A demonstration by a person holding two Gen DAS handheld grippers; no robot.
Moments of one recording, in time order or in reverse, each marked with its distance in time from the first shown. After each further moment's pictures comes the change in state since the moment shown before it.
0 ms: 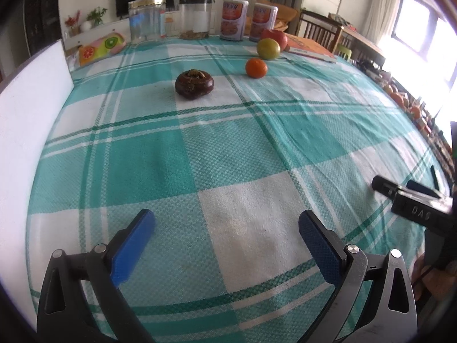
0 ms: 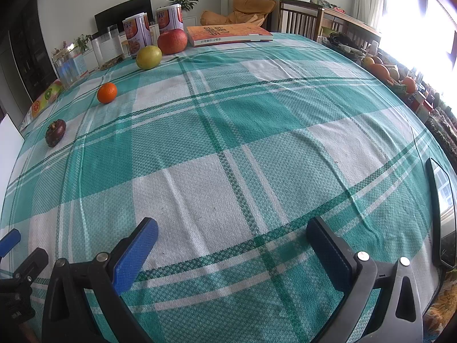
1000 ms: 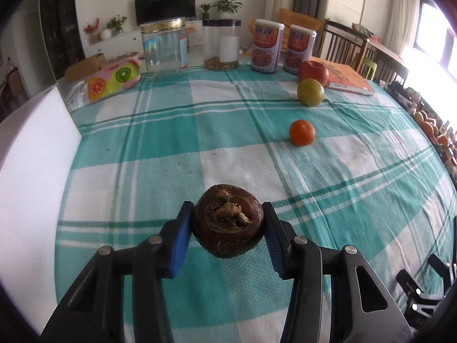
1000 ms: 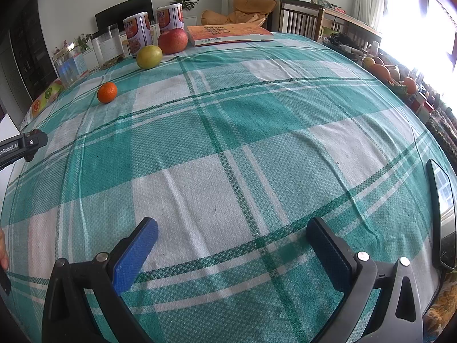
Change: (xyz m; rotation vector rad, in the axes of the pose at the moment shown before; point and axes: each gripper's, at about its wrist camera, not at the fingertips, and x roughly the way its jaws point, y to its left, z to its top) left arm 0.022 0.010 0.079 0.024 -0.028 0.150; right arm 0.001 0.000 0.000 0.000 0.001 -0.001
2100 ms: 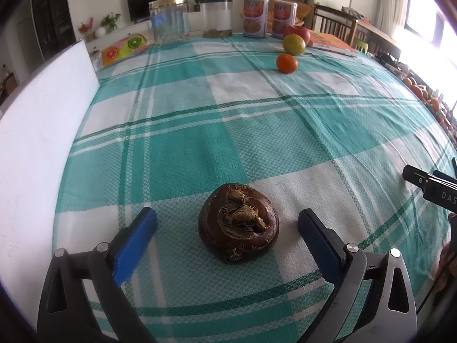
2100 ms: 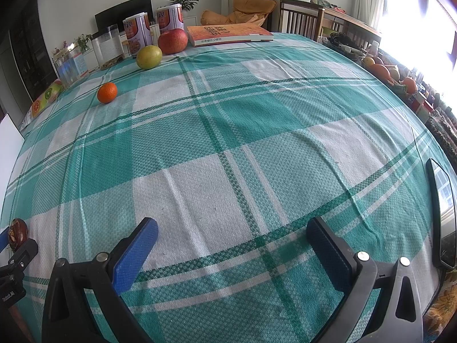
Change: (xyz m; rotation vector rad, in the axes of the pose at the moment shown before) left arm -0.023 0.006 -0.090 0.057 0.037 0.007; right arm 0.000 0.000 0.000 -0.001 0.001 -0.001
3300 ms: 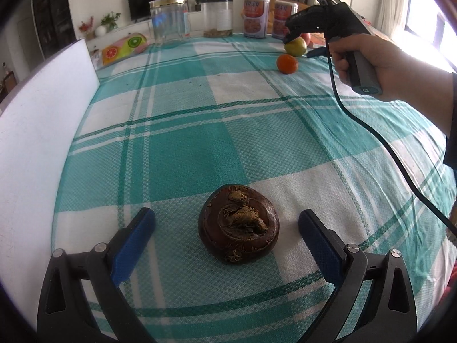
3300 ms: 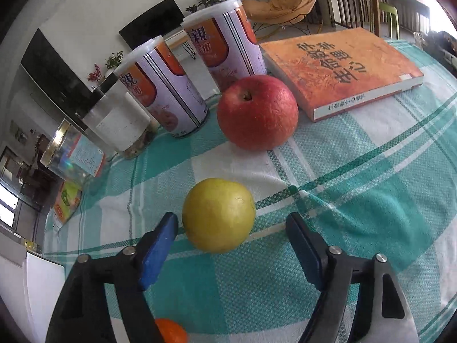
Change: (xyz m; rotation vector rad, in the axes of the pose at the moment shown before) left arm 0.001 0.002 0.000 -0.006 -0.001 -0.010; right arm 0.160 0.115 0.254 0.077 0.074 0.420
